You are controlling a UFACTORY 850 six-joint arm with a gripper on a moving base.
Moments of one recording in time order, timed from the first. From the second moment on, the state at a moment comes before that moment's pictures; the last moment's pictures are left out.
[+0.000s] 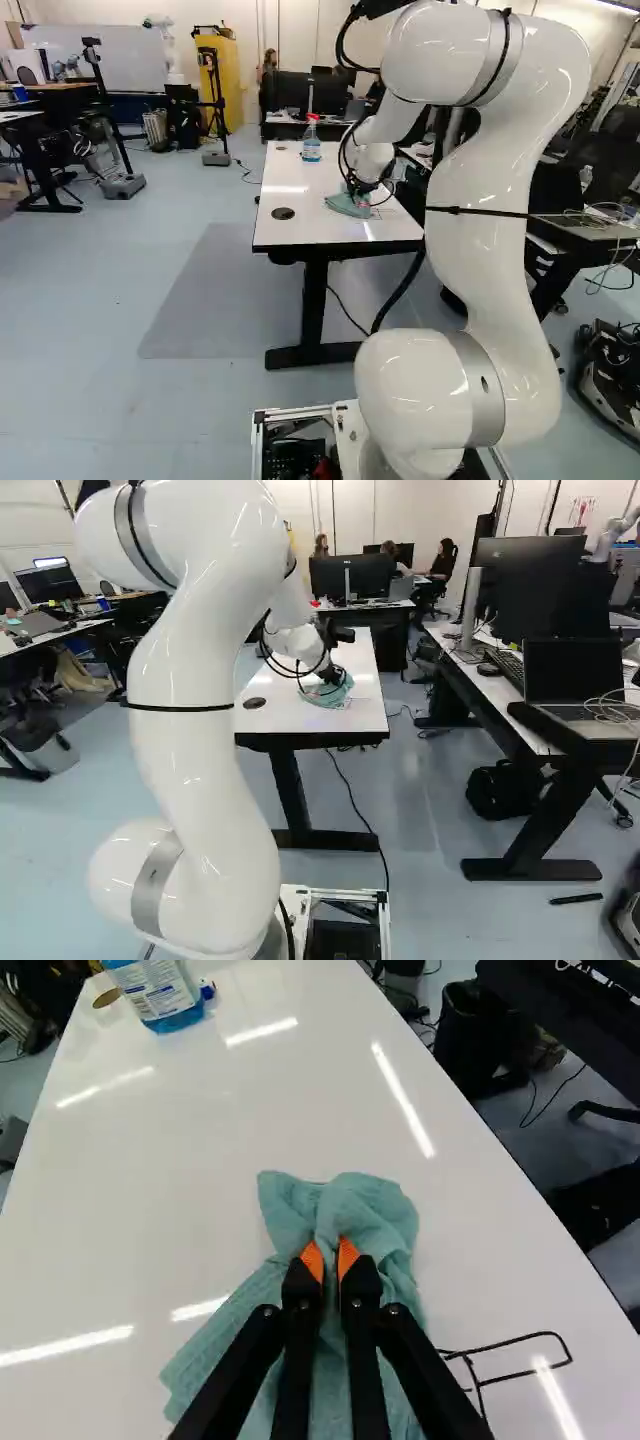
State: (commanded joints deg) arm -7.9 -28.0 -64.6 12.3 9.0 0.0
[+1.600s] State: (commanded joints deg) arm -15.7 -21.9 -56.9 12.3 9.0 0.0
